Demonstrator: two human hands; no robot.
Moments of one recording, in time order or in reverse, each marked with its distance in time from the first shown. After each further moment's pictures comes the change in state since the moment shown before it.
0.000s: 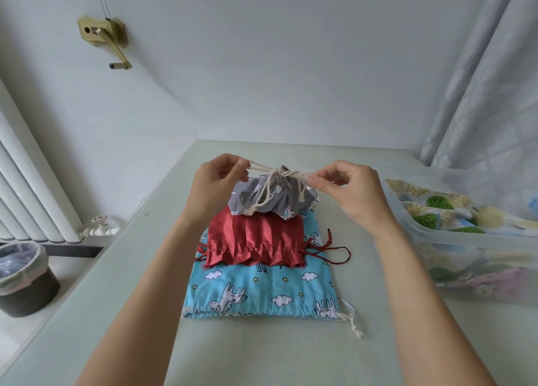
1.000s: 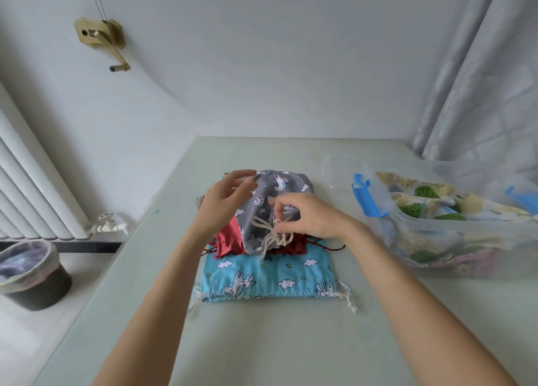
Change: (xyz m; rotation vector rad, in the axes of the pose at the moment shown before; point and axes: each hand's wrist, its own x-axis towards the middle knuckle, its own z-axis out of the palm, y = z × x) left_hand -0.027 -0.003 -0.010 0.001 -0.232 -0.086; right_hand -0.014 -0.007 0.035 -0.164 -0.674 -0.016
